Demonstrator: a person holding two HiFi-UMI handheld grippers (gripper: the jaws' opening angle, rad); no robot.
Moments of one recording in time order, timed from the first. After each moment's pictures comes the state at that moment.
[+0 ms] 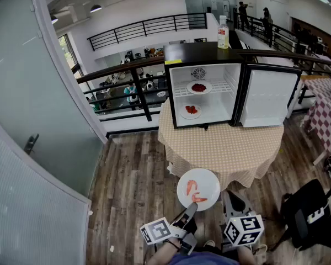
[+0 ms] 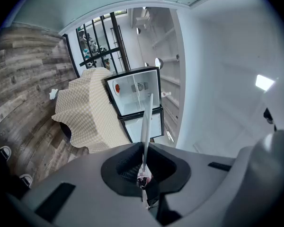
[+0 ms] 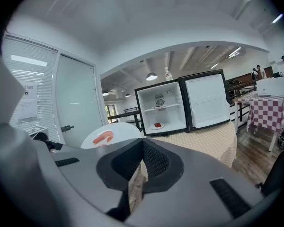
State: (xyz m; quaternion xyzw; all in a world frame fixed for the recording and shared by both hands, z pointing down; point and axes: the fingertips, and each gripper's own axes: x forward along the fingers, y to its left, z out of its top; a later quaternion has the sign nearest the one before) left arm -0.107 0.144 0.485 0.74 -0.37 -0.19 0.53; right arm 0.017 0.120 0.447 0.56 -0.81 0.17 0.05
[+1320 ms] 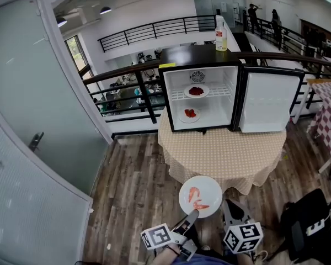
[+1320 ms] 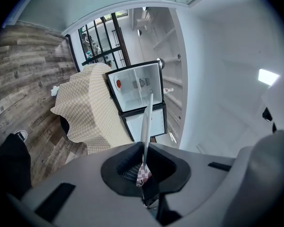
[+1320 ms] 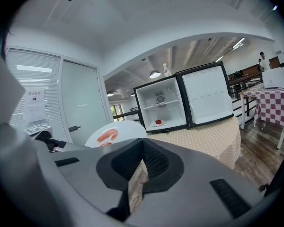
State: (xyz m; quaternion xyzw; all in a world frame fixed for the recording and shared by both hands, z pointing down) left arm -0.034 0.145 0.495 0.71 -0.36 -0.22 0.56; right arm 0.073 0.114 0.469 0.51 -0.84 0.19 0.04
